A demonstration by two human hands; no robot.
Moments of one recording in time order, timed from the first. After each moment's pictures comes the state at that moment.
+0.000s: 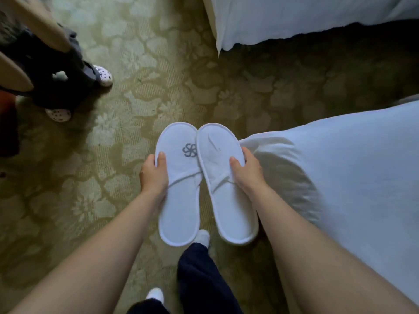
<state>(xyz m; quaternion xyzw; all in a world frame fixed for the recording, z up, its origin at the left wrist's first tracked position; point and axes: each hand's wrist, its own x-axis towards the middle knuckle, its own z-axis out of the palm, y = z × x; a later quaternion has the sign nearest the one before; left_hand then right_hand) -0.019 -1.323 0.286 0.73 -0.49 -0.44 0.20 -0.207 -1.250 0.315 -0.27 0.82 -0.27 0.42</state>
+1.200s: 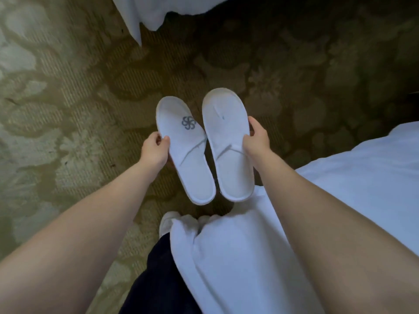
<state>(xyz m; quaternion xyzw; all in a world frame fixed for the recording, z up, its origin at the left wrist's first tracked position) -0.367 -1.594 0.000 0.68 -0.47 -0.56 0.02 -0.562 -1.500 0.027 -0.06 0.85 -0.27 0.44</state>
